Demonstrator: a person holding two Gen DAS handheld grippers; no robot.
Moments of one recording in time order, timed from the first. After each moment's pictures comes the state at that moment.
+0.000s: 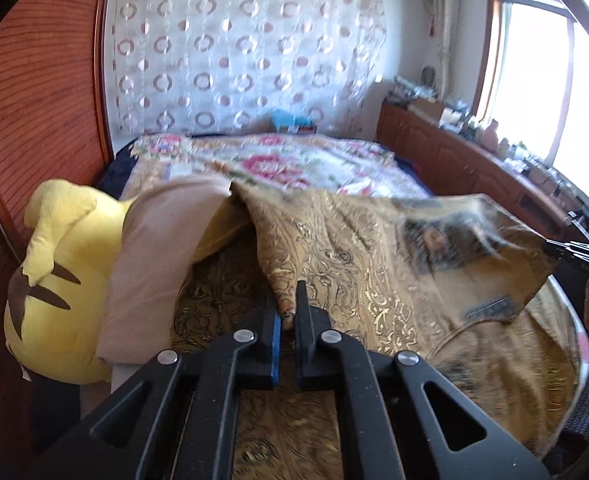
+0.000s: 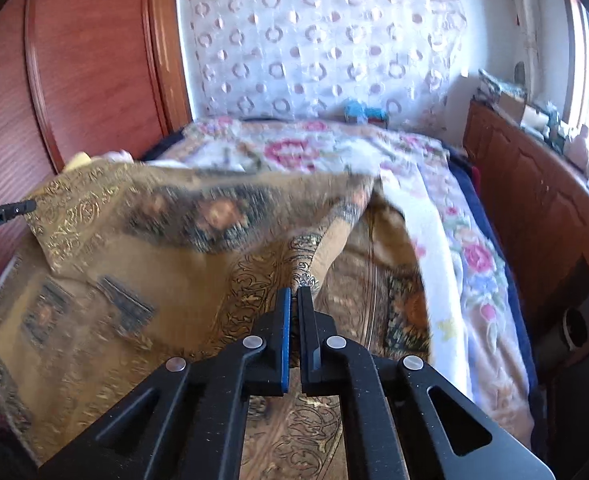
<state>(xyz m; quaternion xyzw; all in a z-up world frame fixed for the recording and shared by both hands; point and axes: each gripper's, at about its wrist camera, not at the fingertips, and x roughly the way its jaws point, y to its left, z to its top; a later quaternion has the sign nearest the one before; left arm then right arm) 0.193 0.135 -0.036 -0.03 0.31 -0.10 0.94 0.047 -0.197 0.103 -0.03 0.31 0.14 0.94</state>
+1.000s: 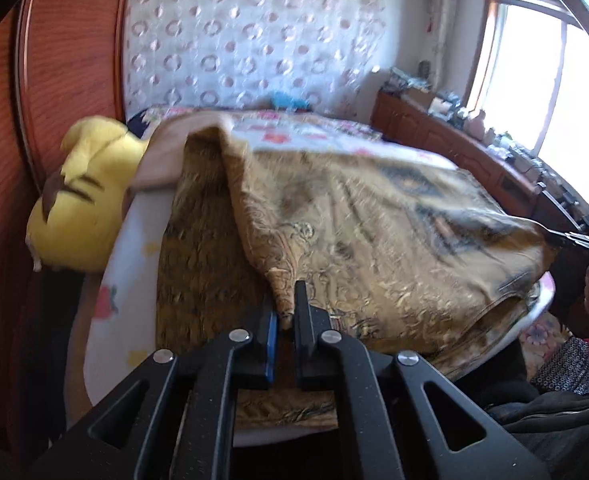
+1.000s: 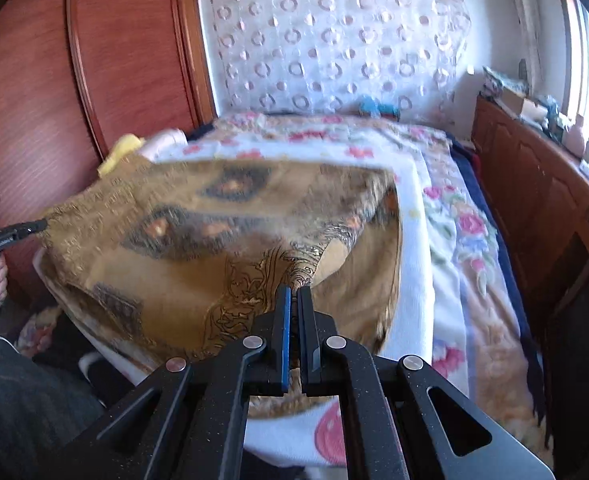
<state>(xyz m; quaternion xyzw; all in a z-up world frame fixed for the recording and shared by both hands) 0.031 0.129 -0.078 -0.05 0.35 -0.09 0.93 -0.063 -0.240 0.074 -0.02 0.34 0.16 0.93</state>
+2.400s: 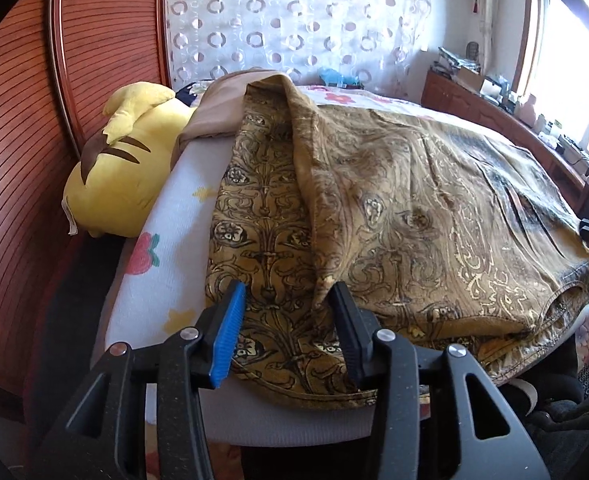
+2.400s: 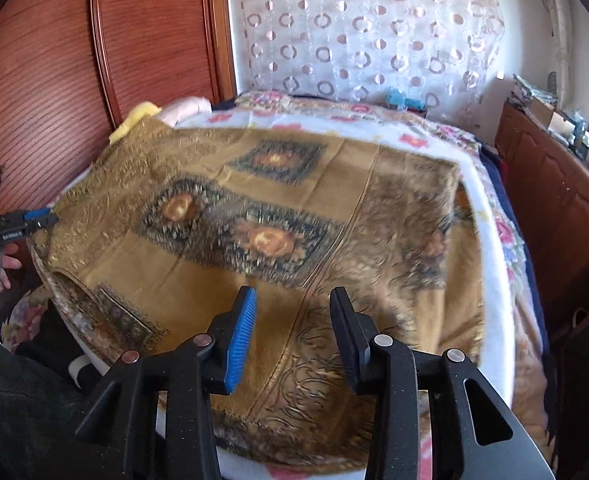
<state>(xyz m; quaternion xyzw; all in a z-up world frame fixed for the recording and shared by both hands) 0.034 0.148 -0.117 -0.03 0.38 0.00 0.92 -0.034 -0.182 0.028 -0.07 0.35 0.20 0.91</state>
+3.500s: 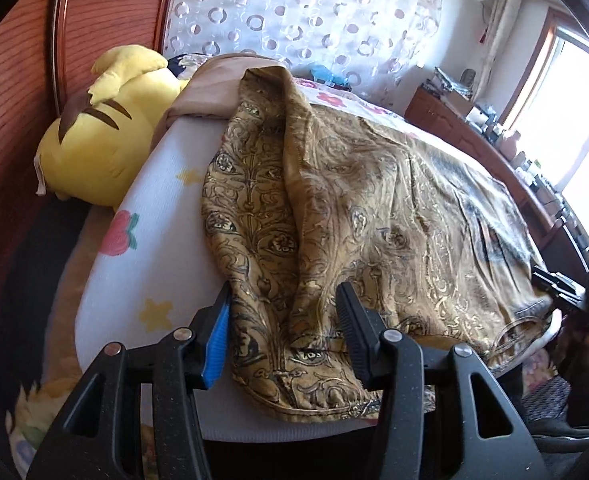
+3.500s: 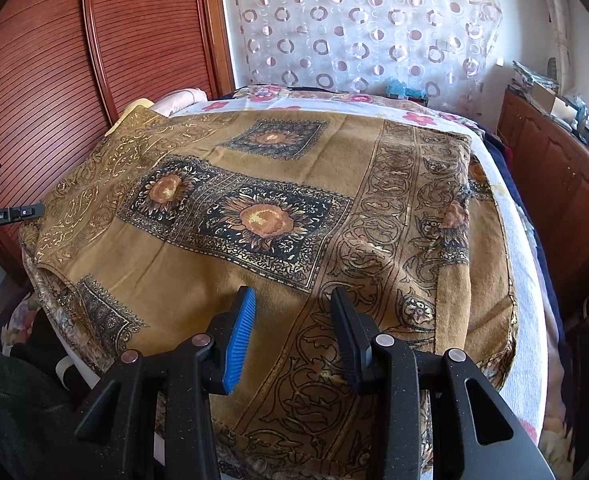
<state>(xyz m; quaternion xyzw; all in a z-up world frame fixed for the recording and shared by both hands) 0.038 0.163 -0.114 -0.13 0.40 -0.05 0.91 -0.030 -0.179 0.004 -0.05 0.35 0.19 0.92</state>
